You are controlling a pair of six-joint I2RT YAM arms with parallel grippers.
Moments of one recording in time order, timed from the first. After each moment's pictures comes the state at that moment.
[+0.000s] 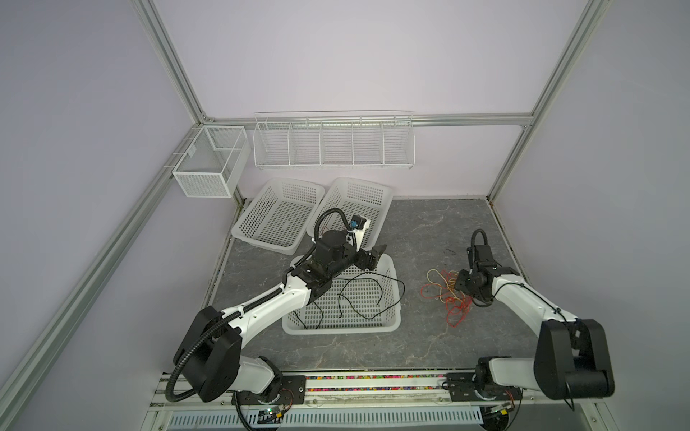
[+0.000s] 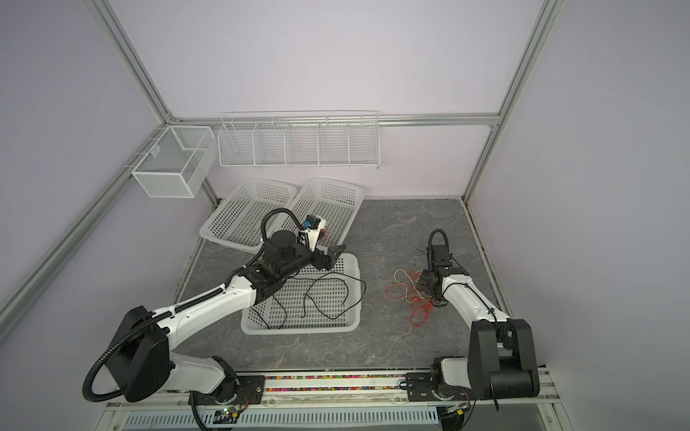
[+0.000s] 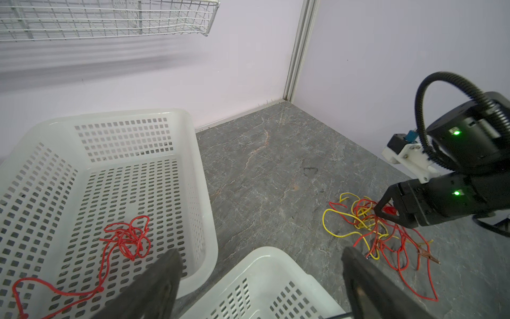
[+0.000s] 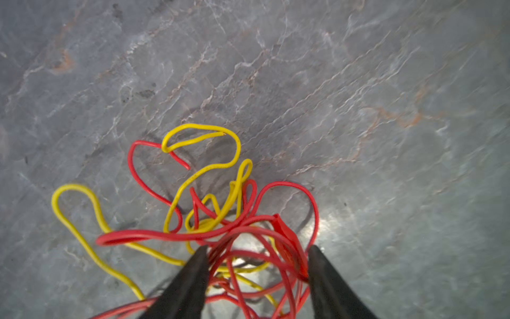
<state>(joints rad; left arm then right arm) -0.74 1.41 0.92 0.23 0.12 -0.10 0.06 1.36 0.74 -0.58 0.13 0.50</state>
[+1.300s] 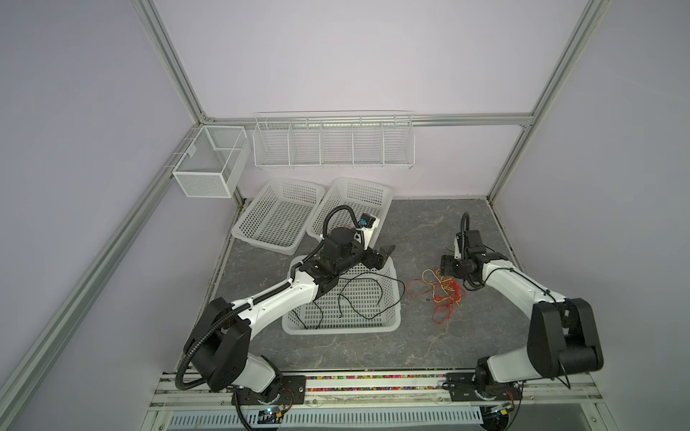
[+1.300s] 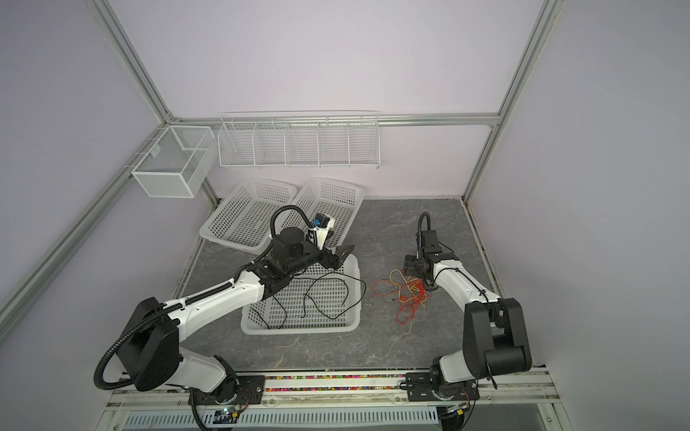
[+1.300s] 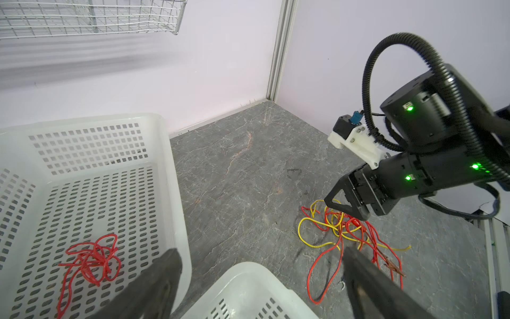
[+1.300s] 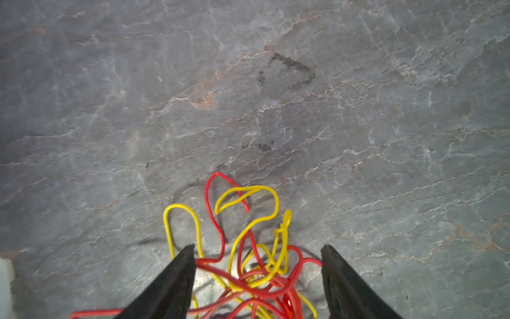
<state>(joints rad) -0.77 1.48 0.99 0.23 0.17 -0.10 0.14 1.49 0.90 -0.50 0.07 0.30</state>
